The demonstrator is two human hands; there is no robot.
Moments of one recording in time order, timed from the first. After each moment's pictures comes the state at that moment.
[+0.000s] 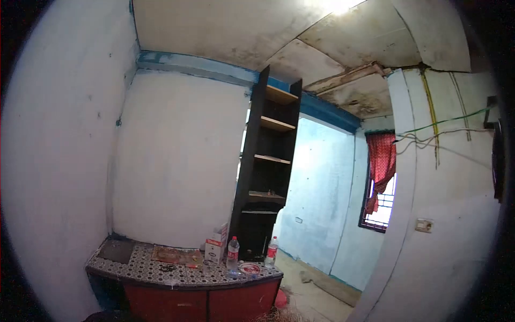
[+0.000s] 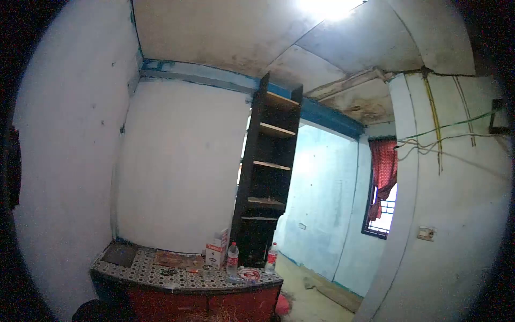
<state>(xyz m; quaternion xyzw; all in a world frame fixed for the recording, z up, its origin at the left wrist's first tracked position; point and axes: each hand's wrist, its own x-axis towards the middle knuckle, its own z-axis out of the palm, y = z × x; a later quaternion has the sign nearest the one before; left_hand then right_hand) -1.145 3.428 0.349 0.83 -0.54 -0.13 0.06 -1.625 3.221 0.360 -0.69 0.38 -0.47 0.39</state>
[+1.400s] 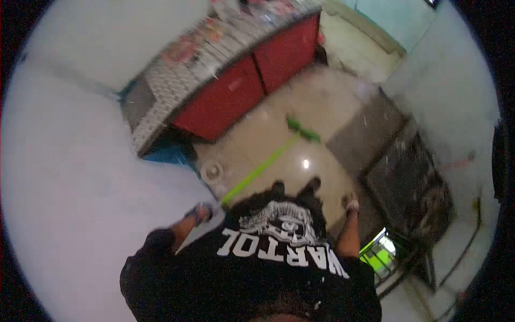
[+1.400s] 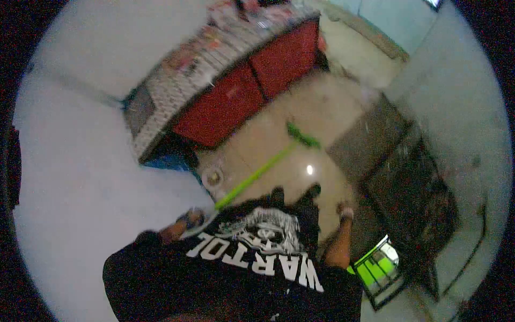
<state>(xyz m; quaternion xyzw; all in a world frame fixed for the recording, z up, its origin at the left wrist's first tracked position) -0.952 3.612 0.123 0.42 -0.81 -0.18 -0.37 -1.615 3.618 -0.065 -0.39 0.78 -0.16 0.47</state>
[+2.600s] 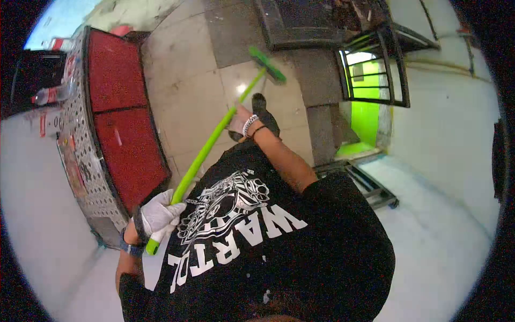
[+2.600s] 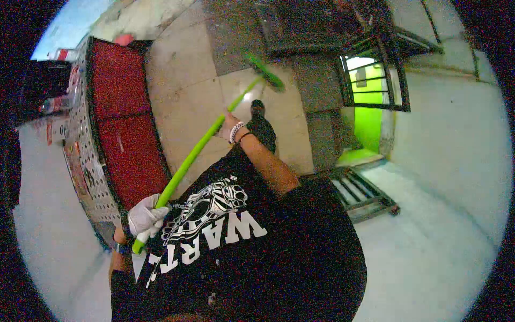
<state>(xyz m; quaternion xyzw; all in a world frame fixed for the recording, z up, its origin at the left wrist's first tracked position) -1.243 3.468 0.415 0.46 -0.49 -0.57 -0.47 -1.426 3.592 0.071 0.34 0.26 -0.68 0.60</state>
